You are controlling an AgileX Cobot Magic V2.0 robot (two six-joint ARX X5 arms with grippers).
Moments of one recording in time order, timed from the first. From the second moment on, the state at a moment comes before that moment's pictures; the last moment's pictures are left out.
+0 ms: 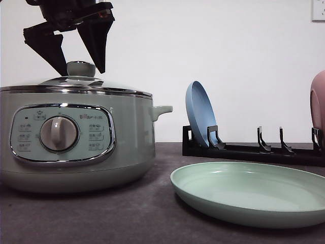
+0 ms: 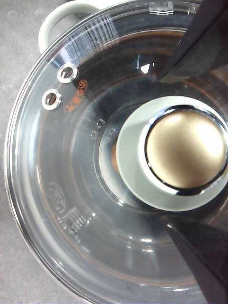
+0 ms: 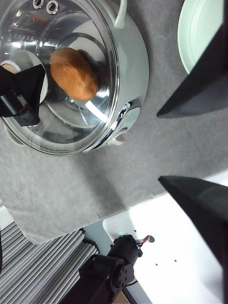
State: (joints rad) left_arx -0.41 1.64 1.62 -1.05 0.05 0.04; right_arx 0.71 1.23 1.33 -0.82 -0.50 0.02
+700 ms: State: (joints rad) left_arx -0.41 1.64 1.62 -1.06 0.05 0.02; right_arx 0.71 1.23 1.33 -0.83 -0.50 0.02
